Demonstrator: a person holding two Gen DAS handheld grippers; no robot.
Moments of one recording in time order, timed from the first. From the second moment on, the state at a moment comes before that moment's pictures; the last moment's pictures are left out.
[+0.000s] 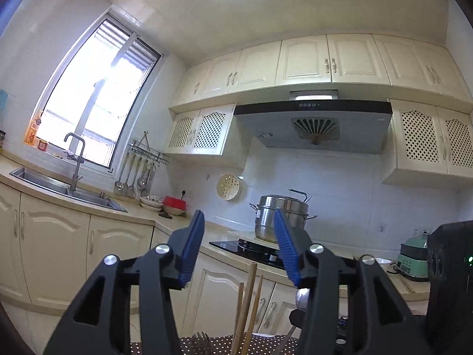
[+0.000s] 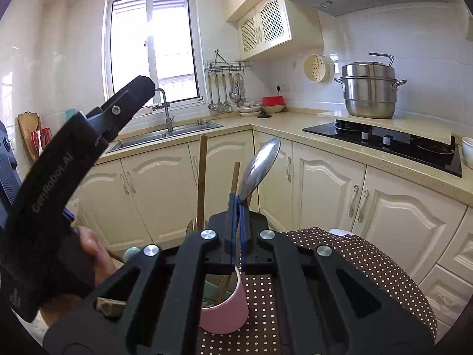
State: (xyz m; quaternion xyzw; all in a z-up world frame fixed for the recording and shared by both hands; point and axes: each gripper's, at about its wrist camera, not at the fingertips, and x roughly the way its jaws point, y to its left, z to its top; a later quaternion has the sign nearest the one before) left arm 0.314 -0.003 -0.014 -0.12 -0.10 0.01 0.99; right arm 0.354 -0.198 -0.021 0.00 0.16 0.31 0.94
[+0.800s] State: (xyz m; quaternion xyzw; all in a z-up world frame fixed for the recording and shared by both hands) left arm 0.278 0.021 0.003 -0.07 0.05 0.03 1.00; right arm 0.320 -0.196 0.006 -0.01 0.17 0.25 0.95
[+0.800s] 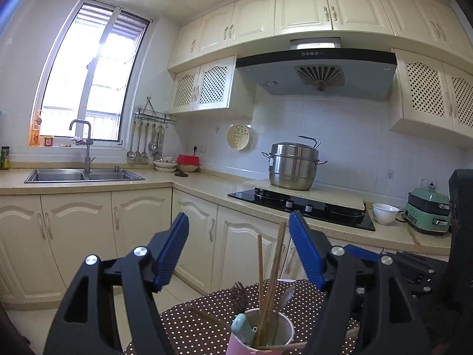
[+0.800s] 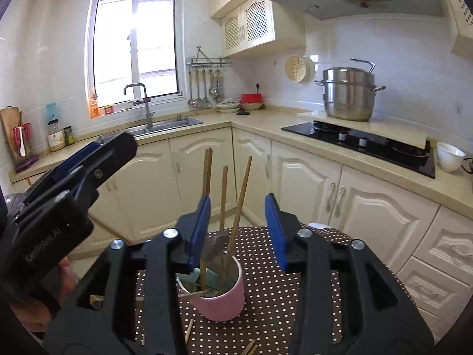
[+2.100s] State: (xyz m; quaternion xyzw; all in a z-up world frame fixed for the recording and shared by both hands) left arm 0.242 0.061 -0.032 -0.08 0.22 0.01 0.97; right arm 0.302 -0.251 0.018 0.14 0.19 0.22 0.95
